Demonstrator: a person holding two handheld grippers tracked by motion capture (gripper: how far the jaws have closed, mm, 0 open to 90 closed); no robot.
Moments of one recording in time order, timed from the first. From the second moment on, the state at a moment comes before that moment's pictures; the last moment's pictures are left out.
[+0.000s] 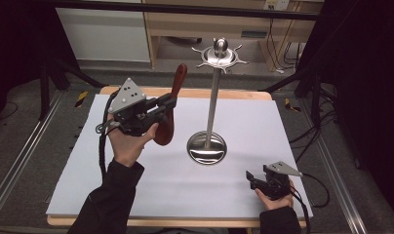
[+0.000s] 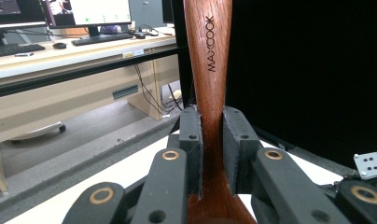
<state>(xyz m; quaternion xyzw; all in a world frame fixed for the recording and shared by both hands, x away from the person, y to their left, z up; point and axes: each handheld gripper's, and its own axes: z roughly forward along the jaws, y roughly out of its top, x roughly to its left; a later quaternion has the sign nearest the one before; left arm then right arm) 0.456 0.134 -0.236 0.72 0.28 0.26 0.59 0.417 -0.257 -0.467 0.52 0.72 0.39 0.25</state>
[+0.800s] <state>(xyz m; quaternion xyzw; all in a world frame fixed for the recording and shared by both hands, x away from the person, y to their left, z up) 0.465 0.118 -0.223 0.72 0.27 0.26 0.58 0.416 -0.258 -0.466 0.52 0.71 0.40 0.25</state>
